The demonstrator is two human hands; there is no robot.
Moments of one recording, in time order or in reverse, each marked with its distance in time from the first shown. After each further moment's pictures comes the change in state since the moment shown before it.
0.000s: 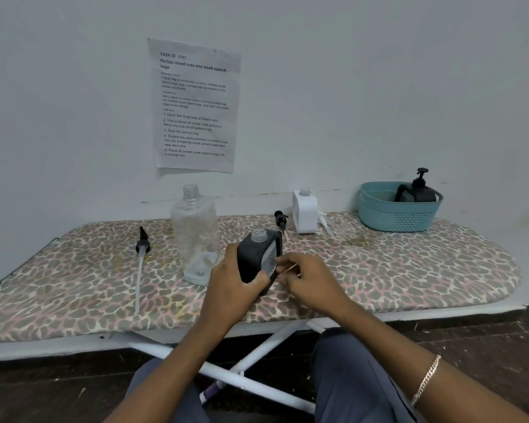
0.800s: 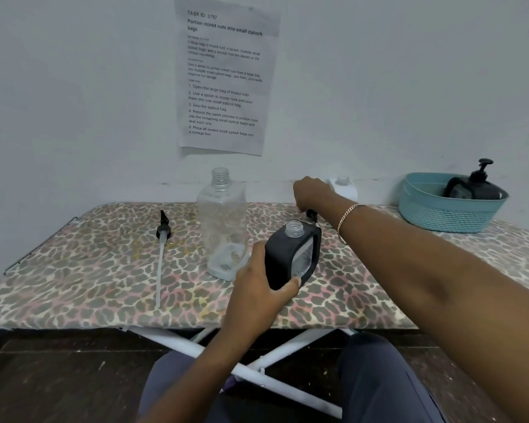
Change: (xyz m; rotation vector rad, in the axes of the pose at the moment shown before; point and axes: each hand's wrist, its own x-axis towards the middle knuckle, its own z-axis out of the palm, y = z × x) left_hand 0.004 -0.030 0.002 -0.094 -0.020 0.002; right_hand 0.233 -0.026 0.014 -0.960 -0.164 -0.010
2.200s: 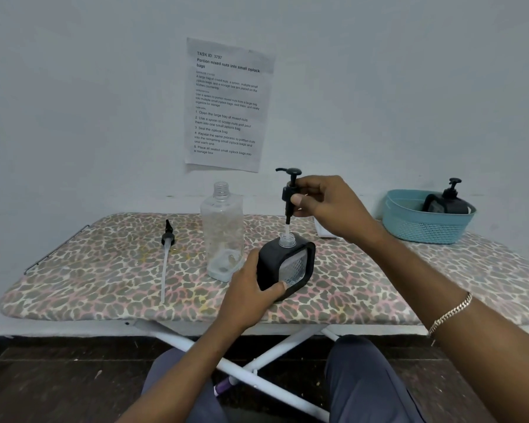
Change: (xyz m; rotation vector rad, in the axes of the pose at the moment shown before) left_hand -0.009 0.002 -0.004 -0.085 -0.076 -0.006; right_hand -0.179 0.013 -0.072 1.176 0.304 -0.289
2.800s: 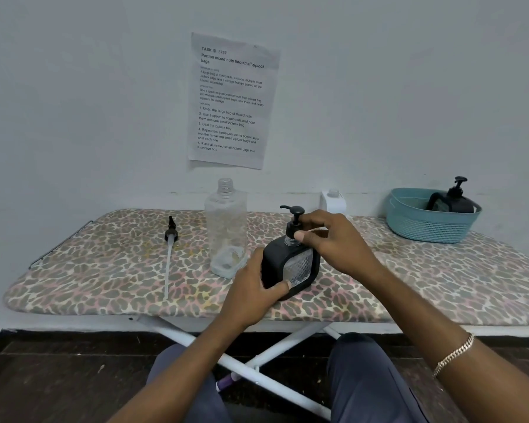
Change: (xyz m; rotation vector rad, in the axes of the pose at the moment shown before) left_hand 0.000 -0.004 0.000 -0.018 -0.026 0.002; right_hand -0.042 0.034 0.020 -0.219 0.034 0.077
